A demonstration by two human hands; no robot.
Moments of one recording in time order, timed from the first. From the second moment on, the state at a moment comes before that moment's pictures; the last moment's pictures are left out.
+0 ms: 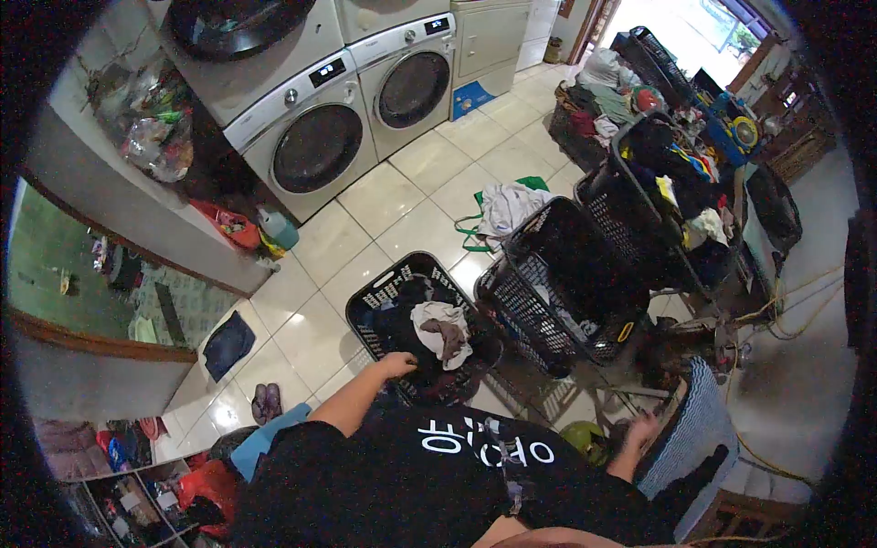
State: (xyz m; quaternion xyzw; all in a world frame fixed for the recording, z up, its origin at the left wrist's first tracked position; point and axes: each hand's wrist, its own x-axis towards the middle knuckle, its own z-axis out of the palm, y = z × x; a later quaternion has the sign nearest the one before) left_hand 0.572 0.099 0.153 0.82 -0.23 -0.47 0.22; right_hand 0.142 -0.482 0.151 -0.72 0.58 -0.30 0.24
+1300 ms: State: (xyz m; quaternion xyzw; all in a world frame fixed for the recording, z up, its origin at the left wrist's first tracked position) left_hand 0.926 0.577 0.112 0.82 0.10 -0.48 0.30; right_hand 0.738 -0.058 0.113 -0.86 0.27 0.40 0.18
